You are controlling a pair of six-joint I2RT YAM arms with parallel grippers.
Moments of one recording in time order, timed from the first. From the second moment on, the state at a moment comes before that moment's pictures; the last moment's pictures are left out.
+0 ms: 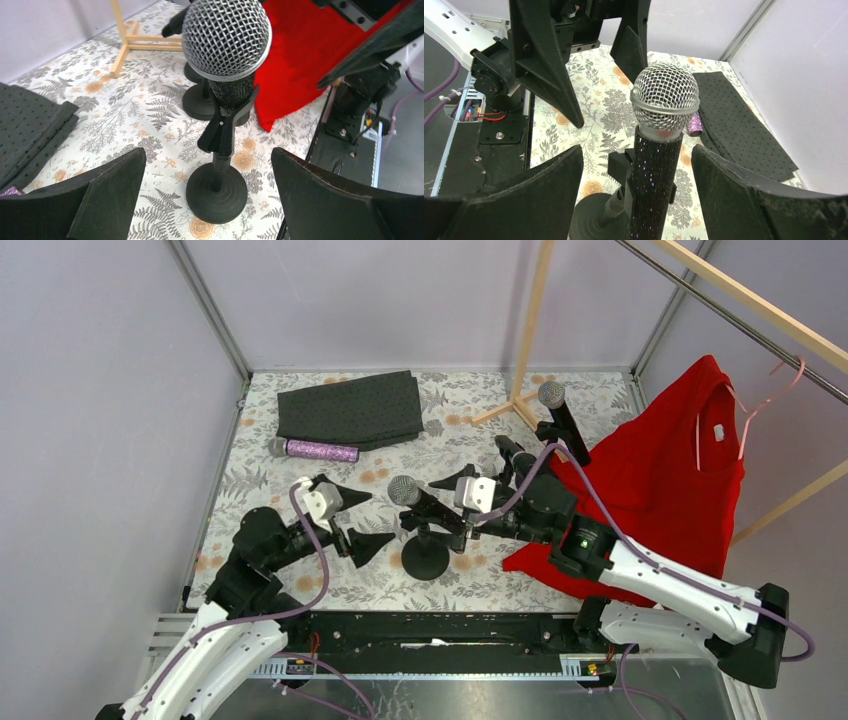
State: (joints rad) left arm -0.56 0.43 0.57 -0.19 0.53 0.00; right arm 1.03 0.98 0.83 0.08 -0.31 -0.32
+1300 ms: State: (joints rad) left arm -0.56 0.29 0.67 -0.53 -0.33 -0.49; right arm 1.03 0.12 0.51 -0.40 0.27 -0.02
